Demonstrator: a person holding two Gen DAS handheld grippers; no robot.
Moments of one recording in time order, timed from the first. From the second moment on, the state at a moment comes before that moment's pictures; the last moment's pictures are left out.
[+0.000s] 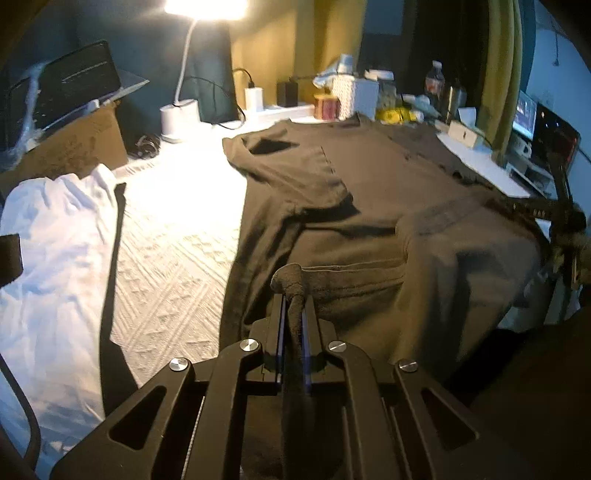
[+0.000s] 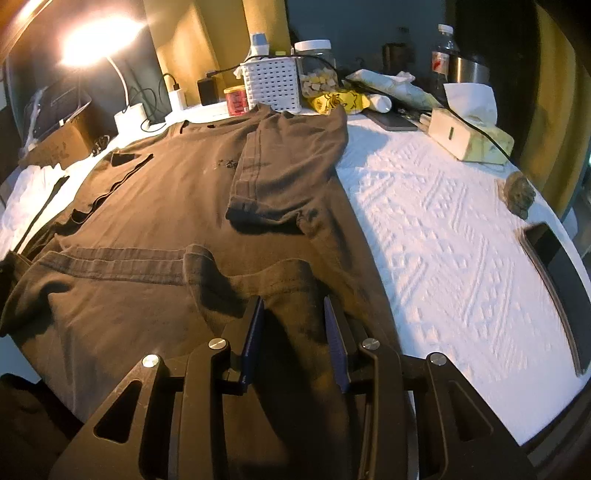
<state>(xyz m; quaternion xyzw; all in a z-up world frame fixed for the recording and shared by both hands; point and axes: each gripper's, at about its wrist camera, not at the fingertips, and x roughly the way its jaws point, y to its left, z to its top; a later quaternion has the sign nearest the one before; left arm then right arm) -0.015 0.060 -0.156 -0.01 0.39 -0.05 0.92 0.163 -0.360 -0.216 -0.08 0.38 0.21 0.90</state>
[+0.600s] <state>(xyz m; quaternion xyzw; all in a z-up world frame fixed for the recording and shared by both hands) -0.016 0.083 -0.129 -0.02 0.33 0.00 0.94 0.149 -0.379 -0.164 -0.08 0.31 0.19 0.93</state>
